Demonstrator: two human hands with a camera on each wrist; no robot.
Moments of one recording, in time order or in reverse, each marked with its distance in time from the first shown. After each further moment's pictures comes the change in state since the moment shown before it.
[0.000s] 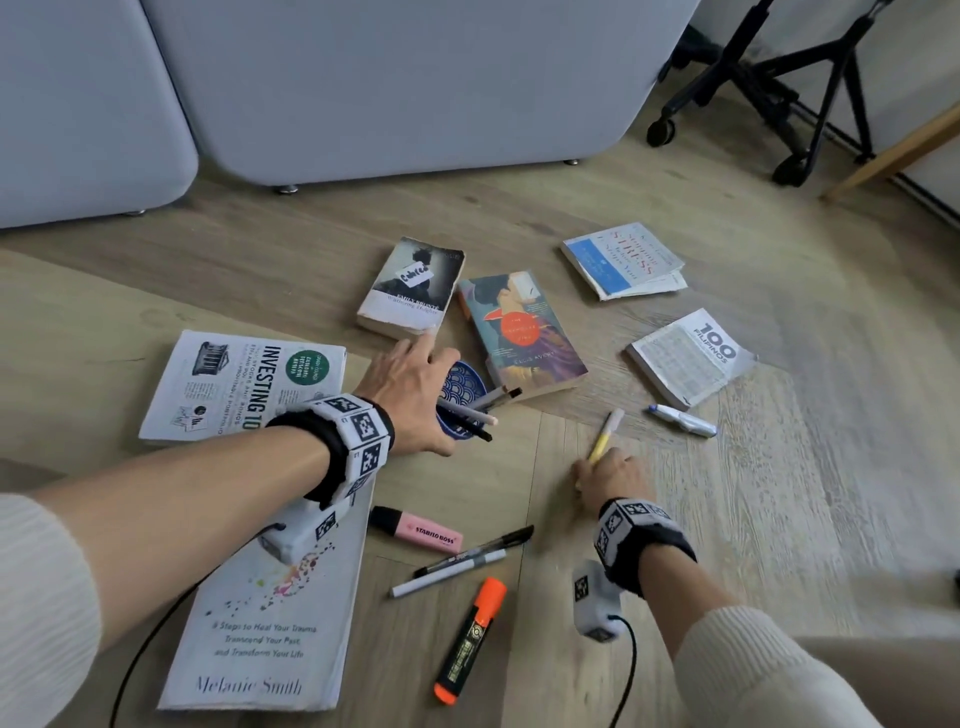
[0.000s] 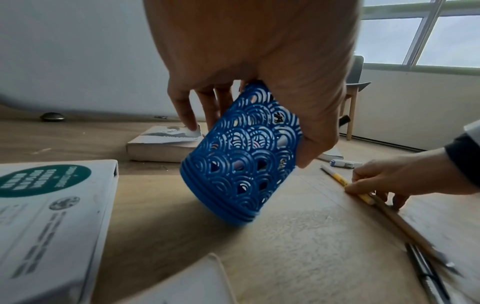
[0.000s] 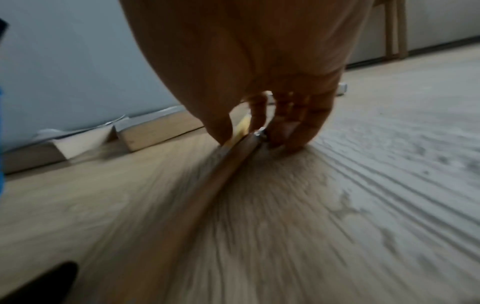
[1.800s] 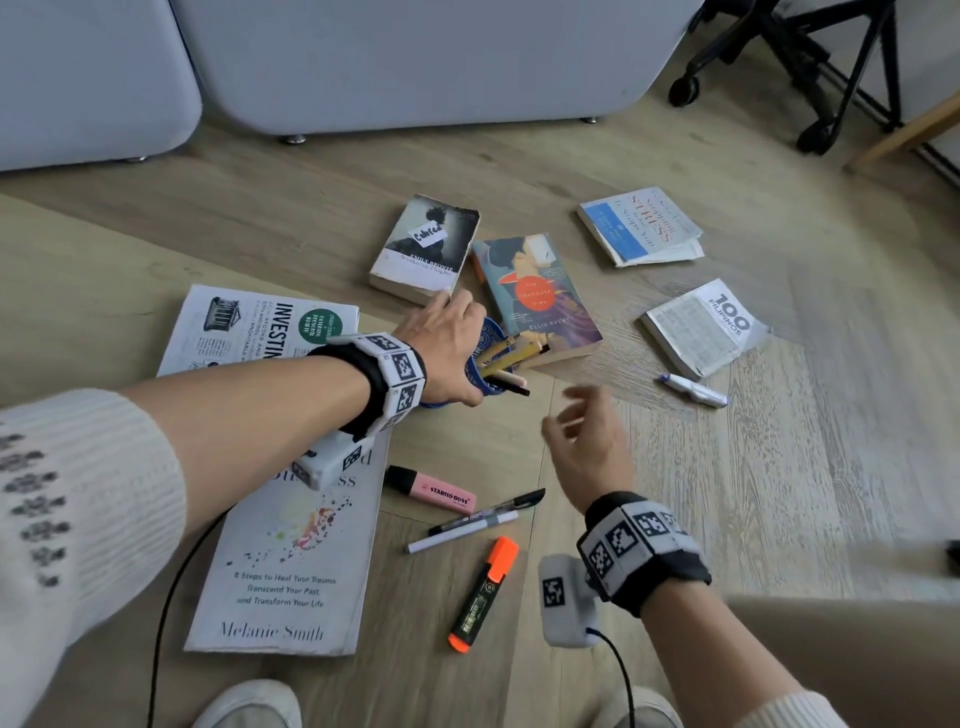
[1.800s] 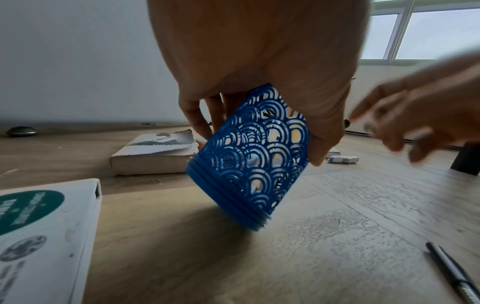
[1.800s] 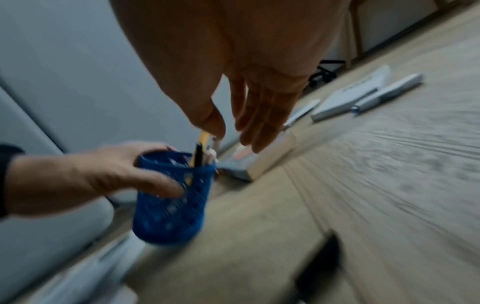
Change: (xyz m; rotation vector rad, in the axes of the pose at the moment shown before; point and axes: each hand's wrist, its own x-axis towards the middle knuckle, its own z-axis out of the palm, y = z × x) left_hand 0.022 -0.001 0.007 0.030 -0.024 0.083; right_hand -0.084 -0.039 -0.017 0.606 0.189 -0.466
